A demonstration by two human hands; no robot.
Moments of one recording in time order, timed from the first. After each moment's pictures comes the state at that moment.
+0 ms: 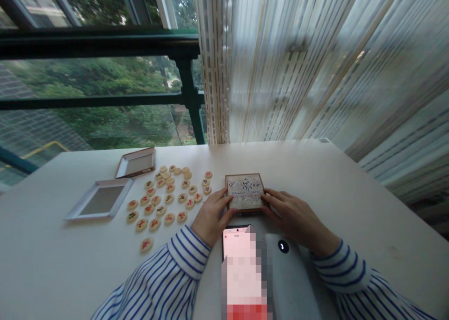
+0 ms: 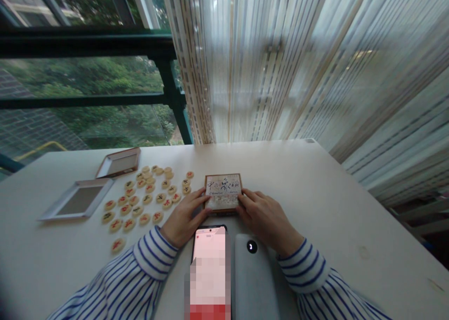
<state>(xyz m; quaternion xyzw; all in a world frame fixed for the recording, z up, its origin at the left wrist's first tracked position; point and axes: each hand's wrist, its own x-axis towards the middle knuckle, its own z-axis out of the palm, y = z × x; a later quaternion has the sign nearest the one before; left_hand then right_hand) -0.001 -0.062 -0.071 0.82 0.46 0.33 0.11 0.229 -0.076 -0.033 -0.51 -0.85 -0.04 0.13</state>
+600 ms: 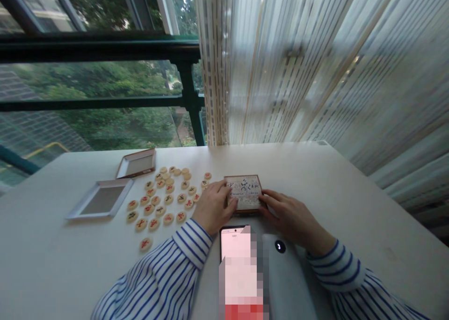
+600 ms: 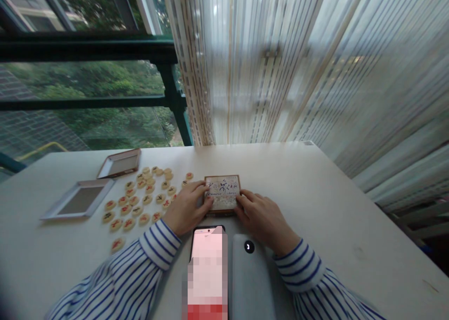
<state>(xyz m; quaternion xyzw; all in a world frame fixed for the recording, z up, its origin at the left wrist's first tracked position) 0.014 -0.048 -0.043 0.82 0.51 0.27 0.05 0.229 -0.076 -0.032 -0.51 -0.85 -0.03 0.12</state>
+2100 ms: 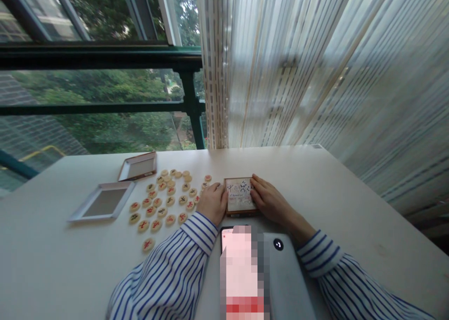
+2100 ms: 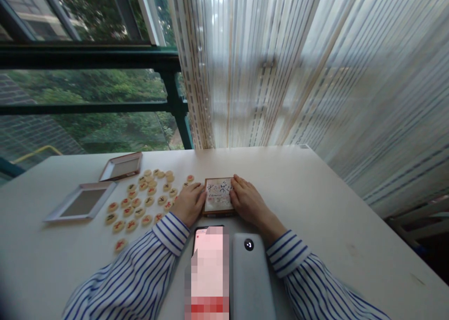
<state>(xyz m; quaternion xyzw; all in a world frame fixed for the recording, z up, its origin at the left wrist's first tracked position) 0.012 -0.031 -0.064 0.78 0.57 0.25 0.02 0.216 -0.027 -0.062 -0.52 -0.83 0.04 0.21</state>
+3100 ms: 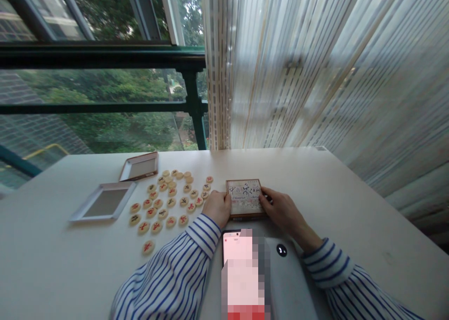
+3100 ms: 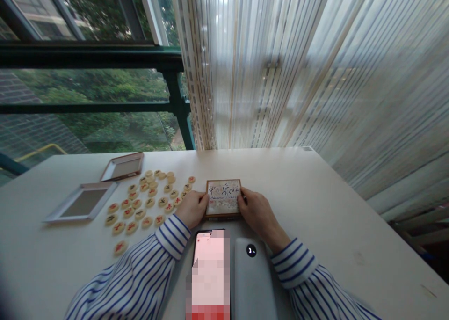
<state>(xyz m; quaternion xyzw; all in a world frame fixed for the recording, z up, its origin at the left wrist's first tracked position) 0.025 -0.034 -0.042 0.70 0.66 0.16 0.23 0.213 -0.048 -0.041 -0.62 -0.74 0.14 0.24</state>
